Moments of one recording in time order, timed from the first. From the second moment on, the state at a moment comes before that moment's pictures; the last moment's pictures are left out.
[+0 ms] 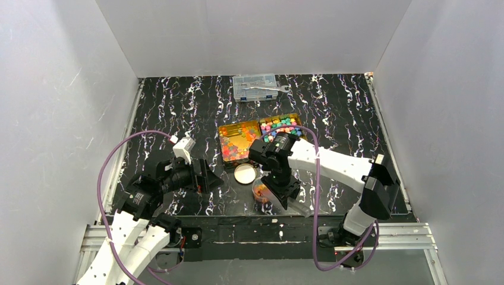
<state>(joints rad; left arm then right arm) -0.39 0.55 0.73 -0.79 0.43 -0.45 1.10 1.63 1.40 -1.45 -0.15 0.37</state>
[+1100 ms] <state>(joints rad) -0.39 0.54 0.73 -0.79 0.44 -0.44 1.05 1.54 1.52 -1.36 0.25 0.28</state>
